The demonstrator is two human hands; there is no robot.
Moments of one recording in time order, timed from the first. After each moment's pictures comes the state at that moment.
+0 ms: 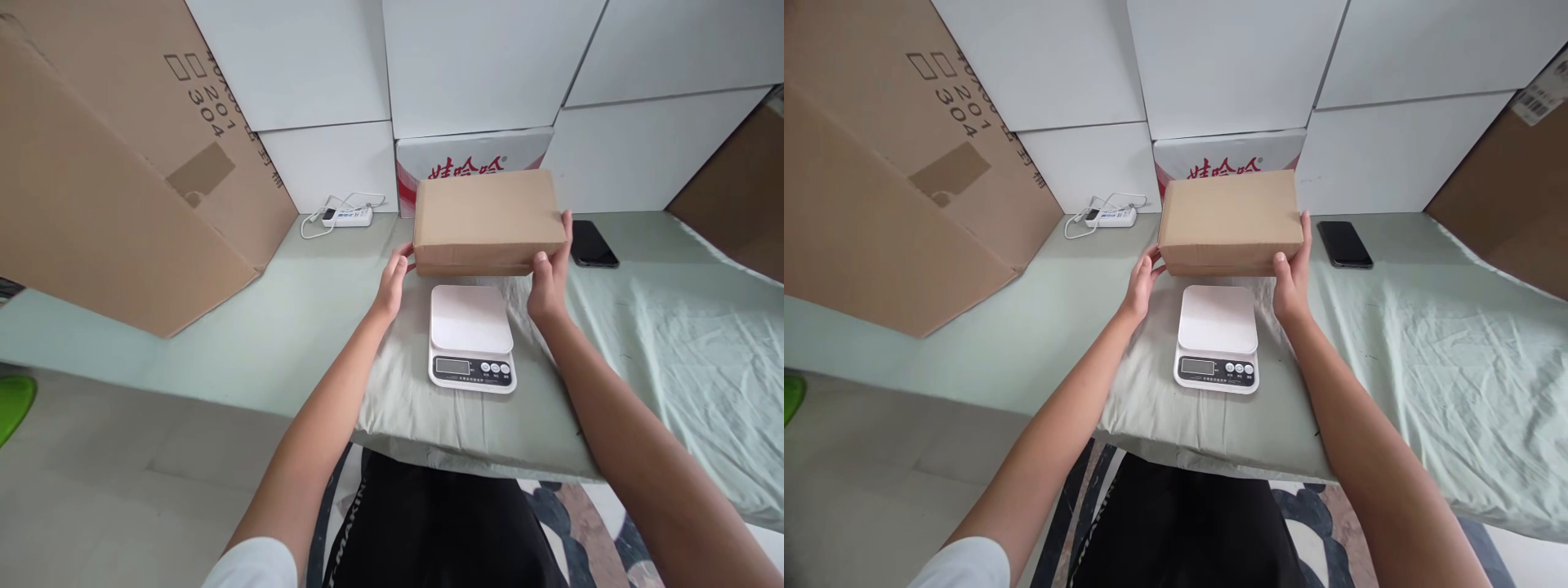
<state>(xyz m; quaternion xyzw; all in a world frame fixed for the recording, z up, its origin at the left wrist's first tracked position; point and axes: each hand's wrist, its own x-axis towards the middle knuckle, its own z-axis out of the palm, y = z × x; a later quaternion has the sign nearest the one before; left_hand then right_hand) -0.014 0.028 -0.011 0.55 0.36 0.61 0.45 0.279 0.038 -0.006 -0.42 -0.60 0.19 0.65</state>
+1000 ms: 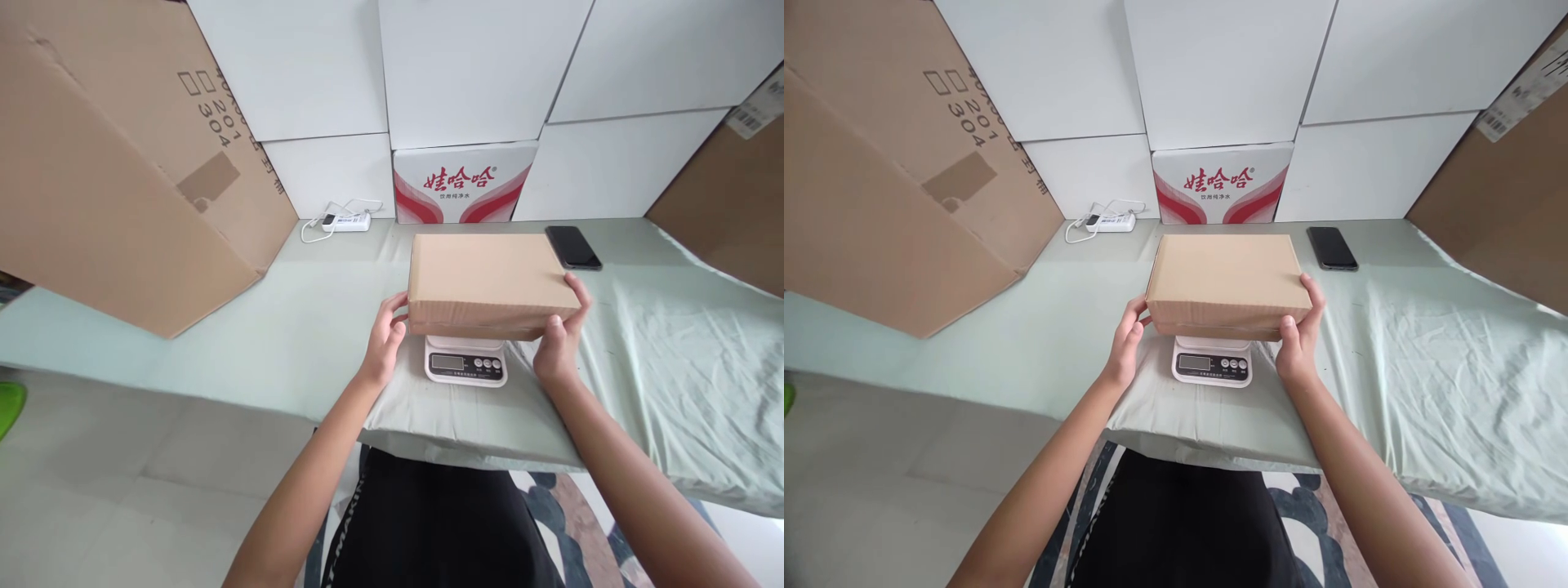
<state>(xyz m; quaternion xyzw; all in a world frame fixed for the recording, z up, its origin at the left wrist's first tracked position) -0.020 -0.096 -0.017 0.58 0.37 0.59 0.42 0.285 -0.073 -0.026 -0.48 -0.58 0.13 0.65</state>
